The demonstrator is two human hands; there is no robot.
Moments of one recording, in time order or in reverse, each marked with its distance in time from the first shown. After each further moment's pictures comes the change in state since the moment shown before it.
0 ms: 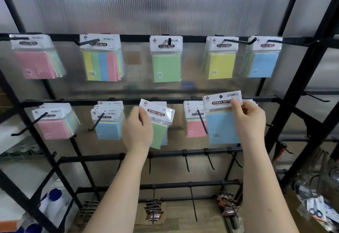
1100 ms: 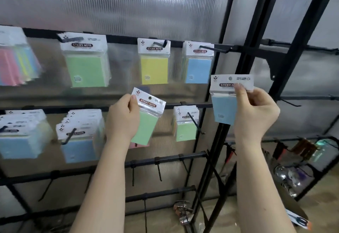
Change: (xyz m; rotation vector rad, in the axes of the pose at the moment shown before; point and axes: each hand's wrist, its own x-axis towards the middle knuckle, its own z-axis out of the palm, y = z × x) left_hand -0.019 0.106 0.121 -0.074 -0.205 0.133; right_hand 0.087 0.029 -0.125 0.310 0.406 -0.216
